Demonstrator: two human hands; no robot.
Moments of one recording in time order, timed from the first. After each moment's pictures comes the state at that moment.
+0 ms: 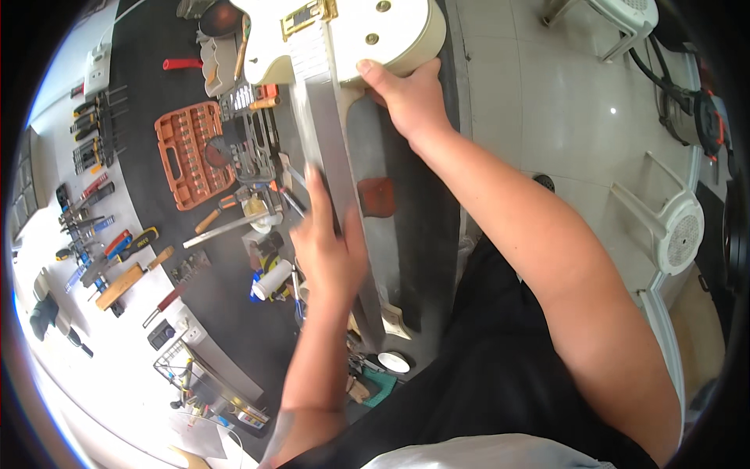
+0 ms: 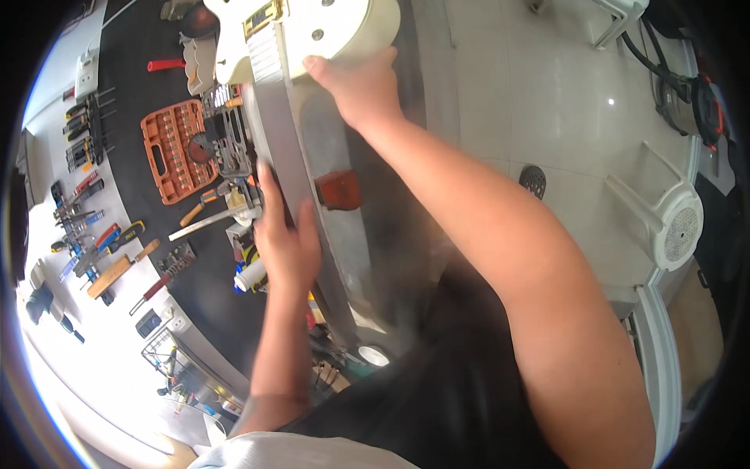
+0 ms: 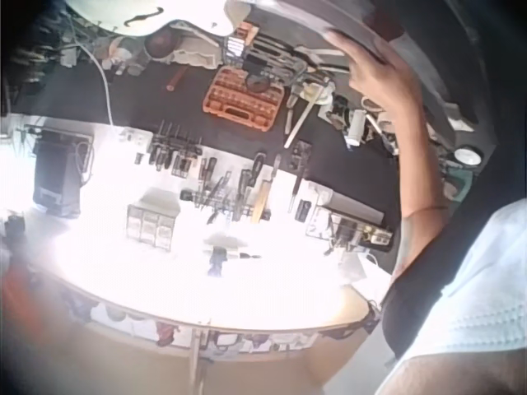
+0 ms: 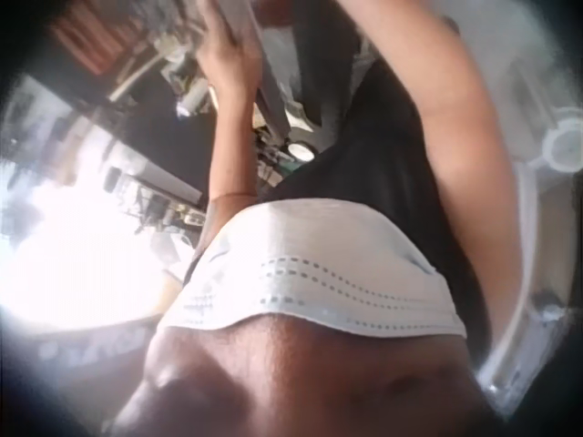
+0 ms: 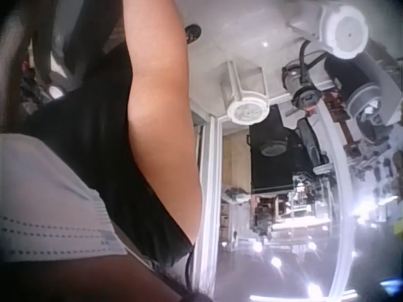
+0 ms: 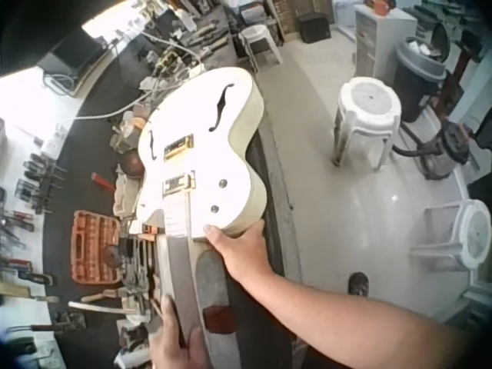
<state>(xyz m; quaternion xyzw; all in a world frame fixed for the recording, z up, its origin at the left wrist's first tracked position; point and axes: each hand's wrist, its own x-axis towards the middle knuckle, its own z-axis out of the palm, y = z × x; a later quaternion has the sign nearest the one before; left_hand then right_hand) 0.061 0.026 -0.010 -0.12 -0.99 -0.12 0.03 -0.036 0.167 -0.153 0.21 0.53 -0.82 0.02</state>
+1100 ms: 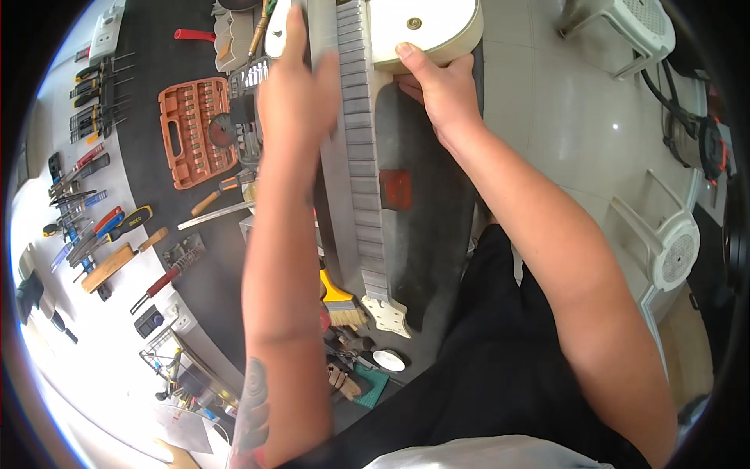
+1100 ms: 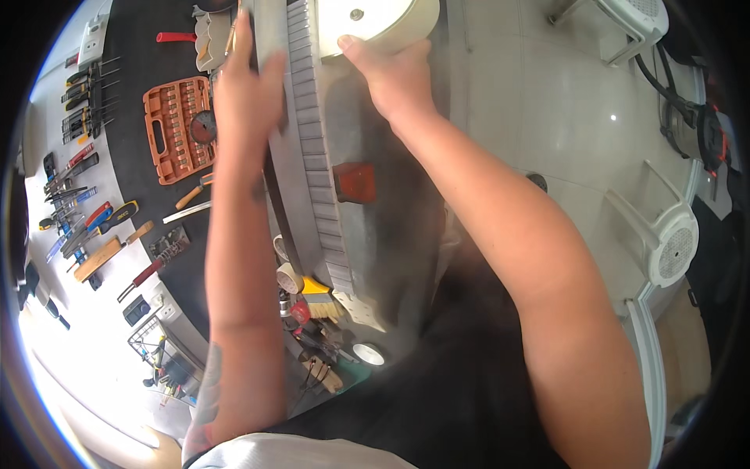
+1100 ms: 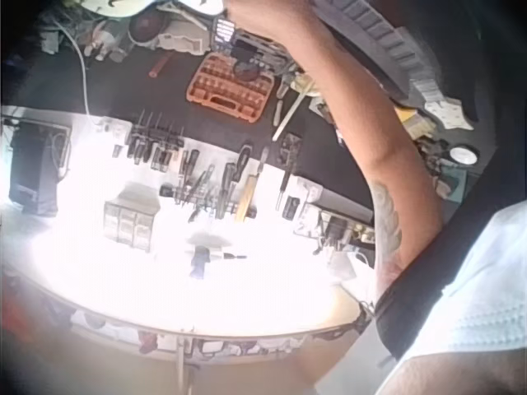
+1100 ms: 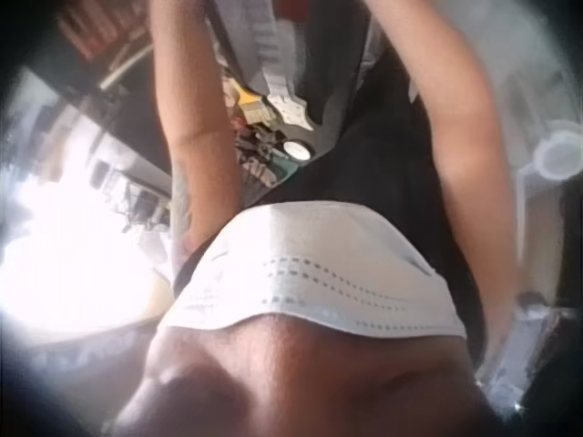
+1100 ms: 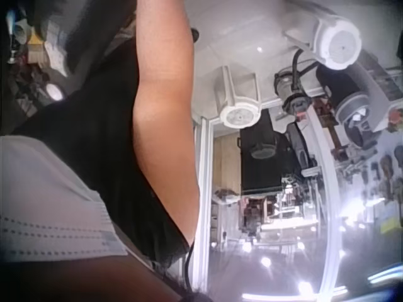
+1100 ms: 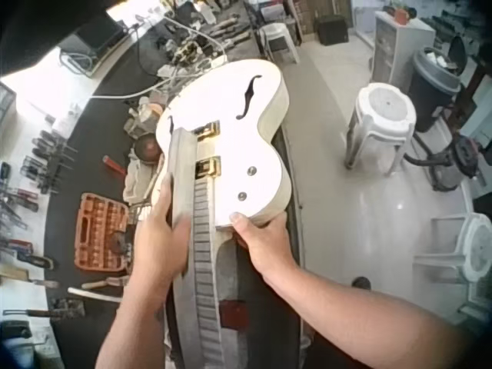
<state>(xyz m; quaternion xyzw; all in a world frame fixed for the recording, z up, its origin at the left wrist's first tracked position) -0.058 0.021 0.011 -0.01 -0.99 -0.11 0.01 -0.037 0.157 -0.146 0.20 0.49 -0.84 0.06</state>
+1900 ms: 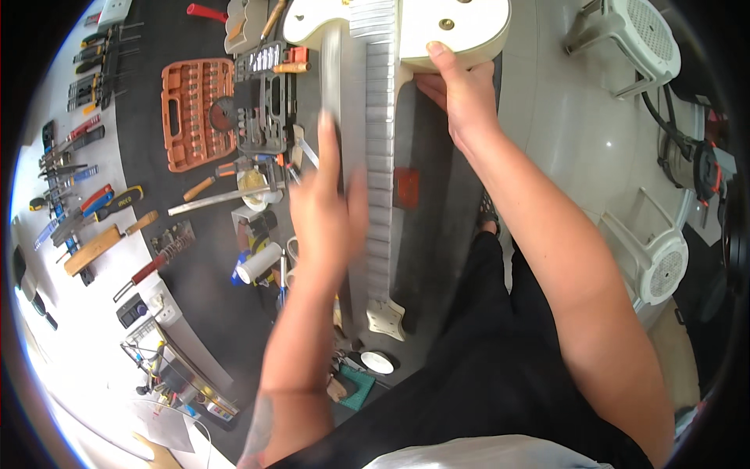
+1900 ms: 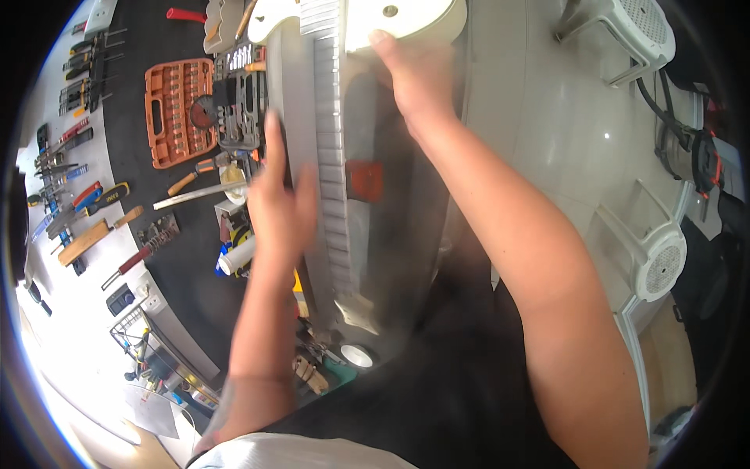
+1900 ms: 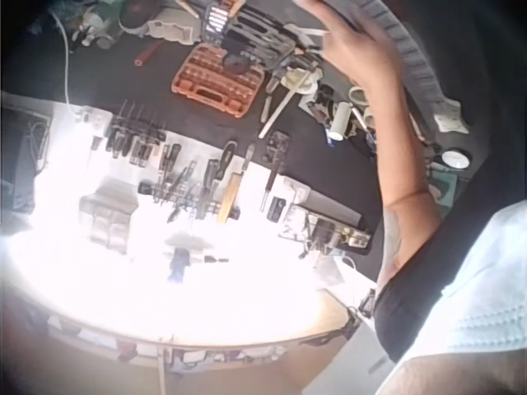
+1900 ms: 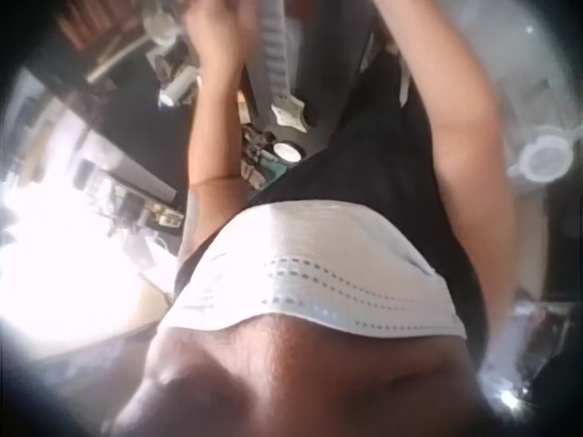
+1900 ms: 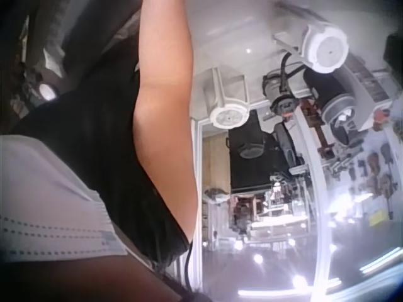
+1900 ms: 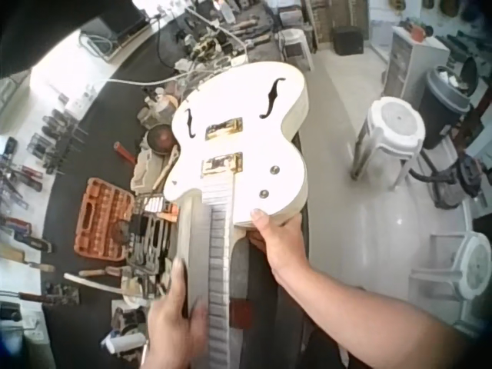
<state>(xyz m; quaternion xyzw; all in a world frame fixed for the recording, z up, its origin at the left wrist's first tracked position) 0.069 -0.019 -0.010 -0.08 -0.98 -0.15 0.03 -0.036 0.161 -0.141 0.18 0.46 -0.87 -0.01</state>
